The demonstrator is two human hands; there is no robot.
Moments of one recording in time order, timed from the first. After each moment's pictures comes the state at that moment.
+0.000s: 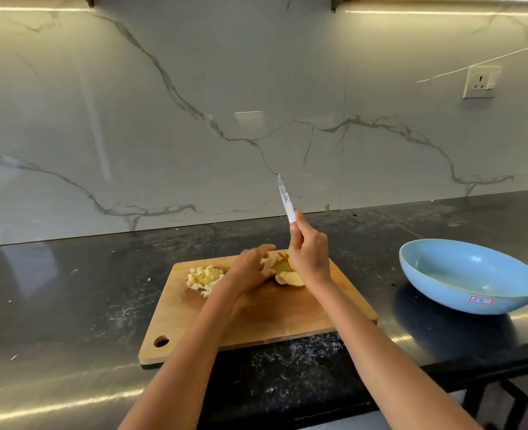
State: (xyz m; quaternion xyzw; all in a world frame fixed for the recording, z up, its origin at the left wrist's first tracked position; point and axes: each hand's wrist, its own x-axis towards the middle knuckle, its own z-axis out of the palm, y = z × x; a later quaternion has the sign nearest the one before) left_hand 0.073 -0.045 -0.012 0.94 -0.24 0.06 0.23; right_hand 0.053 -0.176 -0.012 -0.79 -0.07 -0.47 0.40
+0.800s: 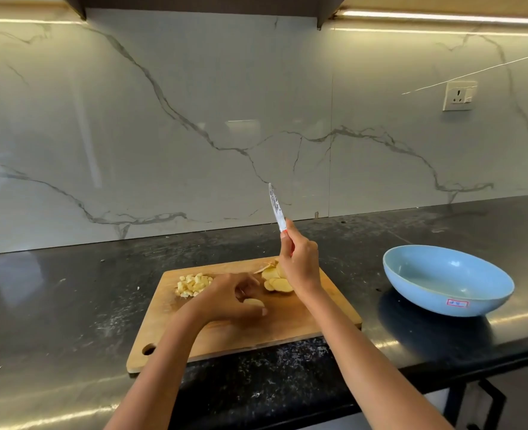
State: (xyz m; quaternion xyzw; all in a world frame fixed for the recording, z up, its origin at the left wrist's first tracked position) left_hand 0.022 -0.011 -0.006 0.90 -0.30 -0.02 0.30; right_hand 0.039 -0.176 -0.008 -0.79 -0.06 -0.45 0.42
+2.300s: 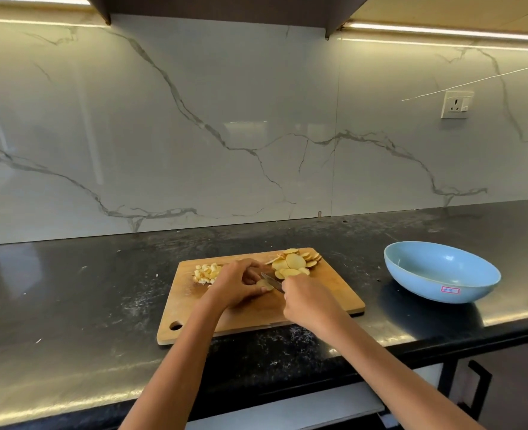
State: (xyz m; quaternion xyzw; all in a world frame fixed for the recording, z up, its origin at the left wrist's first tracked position) left_hand 0.020 -0.004 -0.015 0.90 -0.26 0.07 0.35; right_hand -0.077 -0.146 0.007 -0.99 -0.04 -0.09 0.09
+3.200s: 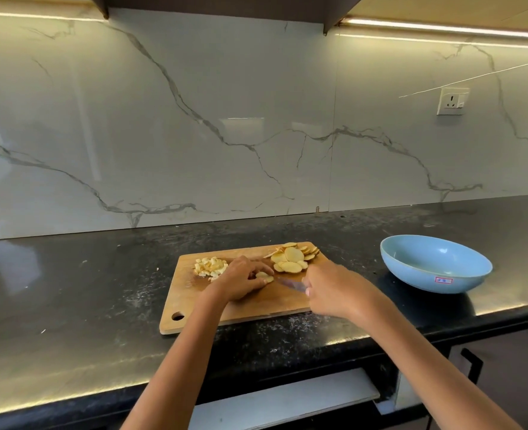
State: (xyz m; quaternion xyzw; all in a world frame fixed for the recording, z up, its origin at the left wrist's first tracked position) left_hand 0.013 -0.009 -0.010 0.92 -0.32 0.04 0.22; right_hand -0.121 -0.168 0.044 -1.00 -0.05 -0.01 0.06
